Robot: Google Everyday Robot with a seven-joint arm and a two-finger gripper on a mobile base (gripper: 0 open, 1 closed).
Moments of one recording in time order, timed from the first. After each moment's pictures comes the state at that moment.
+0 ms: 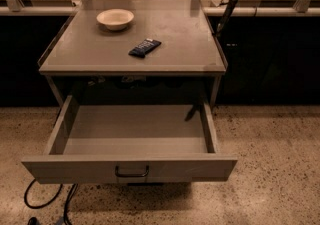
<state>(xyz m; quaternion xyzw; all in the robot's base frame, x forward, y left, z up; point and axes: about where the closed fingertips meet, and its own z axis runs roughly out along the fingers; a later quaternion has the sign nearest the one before) 0.609 -0.182 1.100 -0.25 0.85 0.24 0.39</state>
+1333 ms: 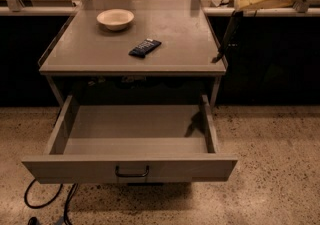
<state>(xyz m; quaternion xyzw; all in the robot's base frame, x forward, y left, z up) 0.541 -0.170 1.073 -0.19 0.86 0.30 0.37</state>
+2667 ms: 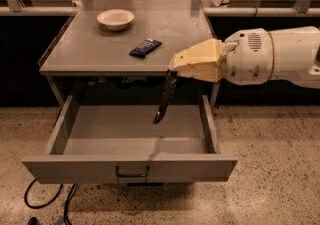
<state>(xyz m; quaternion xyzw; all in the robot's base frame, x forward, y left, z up) 0.473 -0.049 0.985 -0.09 0.78 0.59 0.19</state>
